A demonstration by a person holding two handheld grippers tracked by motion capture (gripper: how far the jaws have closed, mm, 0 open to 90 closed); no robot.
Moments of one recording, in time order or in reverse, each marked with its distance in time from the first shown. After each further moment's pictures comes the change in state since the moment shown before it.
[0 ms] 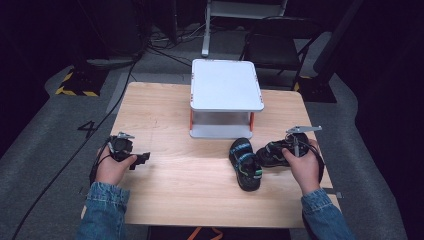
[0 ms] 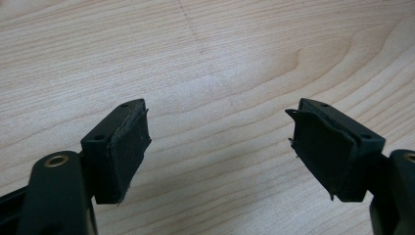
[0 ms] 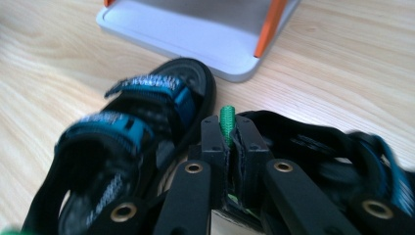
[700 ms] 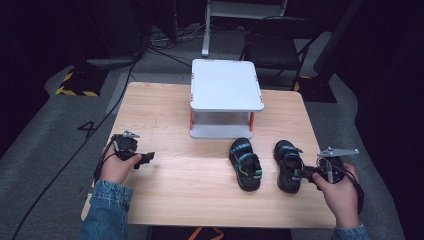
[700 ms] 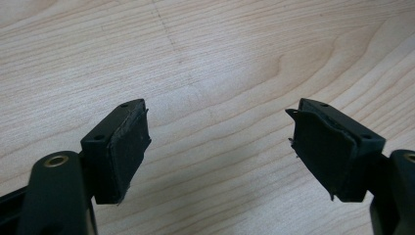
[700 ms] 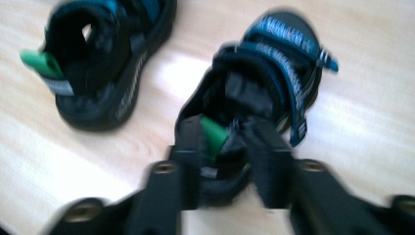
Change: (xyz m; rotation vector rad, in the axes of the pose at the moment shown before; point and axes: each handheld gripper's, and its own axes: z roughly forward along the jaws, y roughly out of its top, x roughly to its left) left arm -0.011 0.007 0.004 0.012 -0.013 0.027; right arm -0.004 -0.059 -0.084 0.110 -0.107 0.048
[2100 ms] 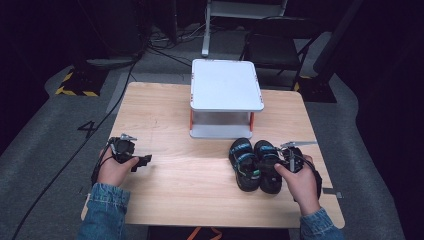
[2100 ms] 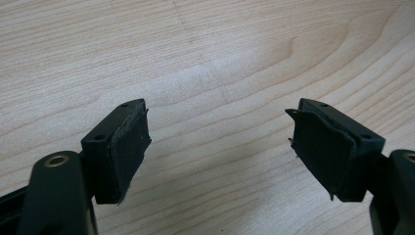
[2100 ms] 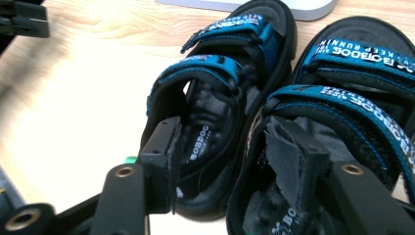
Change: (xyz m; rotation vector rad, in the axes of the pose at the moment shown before) left arm 0.005 -0.011 -0.001 0.015 0.010 -0.011; right arm 0.059 0.039 0.071 -0.029 0.239 0.104
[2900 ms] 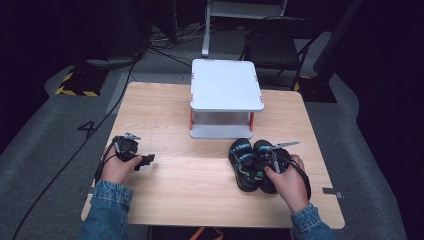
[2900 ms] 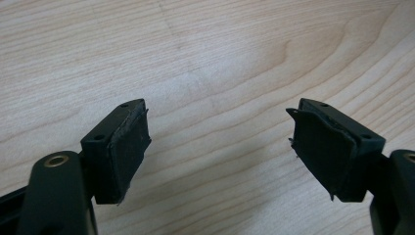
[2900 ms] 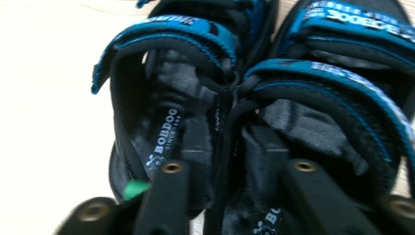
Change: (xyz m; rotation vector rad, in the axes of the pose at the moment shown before) left arm -0.003 0.007 0.009 0.010 -0.017 0.018; right arm 0.013 0.000 0.025 0.131 -0.186 -0.062
